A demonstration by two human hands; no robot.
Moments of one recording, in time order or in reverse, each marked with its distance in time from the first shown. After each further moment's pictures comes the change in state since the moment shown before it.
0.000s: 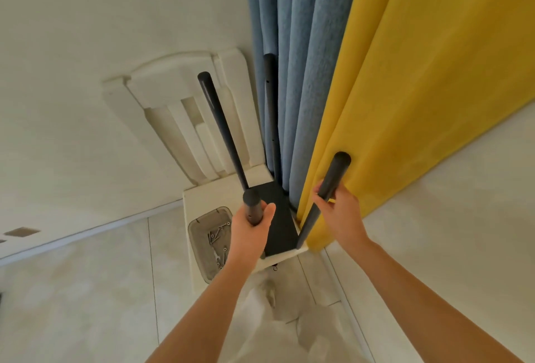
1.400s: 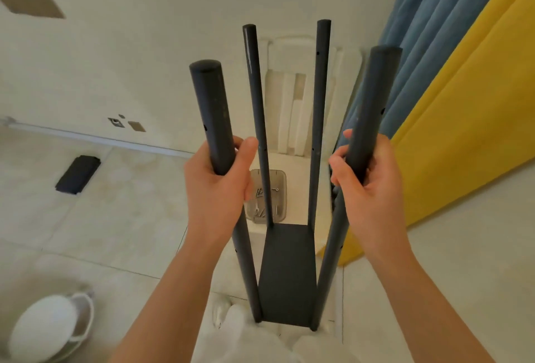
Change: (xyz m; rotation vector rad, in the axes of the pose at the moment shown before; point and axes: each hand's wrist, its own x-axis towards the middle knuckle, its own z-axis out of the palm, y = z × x) left_hand -0.235 0.069 -0.112 -0.288 0.631 0.440; right_hand -0.191 -0.143 -0.074 0.504 -0.322 -0.523
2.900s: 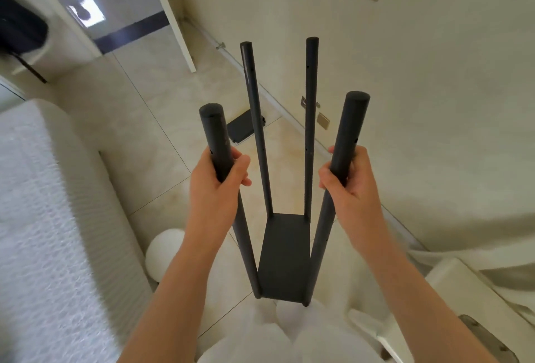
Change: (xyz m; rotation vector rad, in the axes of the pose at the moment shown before) left_hand 0.279 -0.119 -0.518 0.287 0.677 -0.314; right_hand 0.098 0.003 0.662 0.126 -0.846 0.126
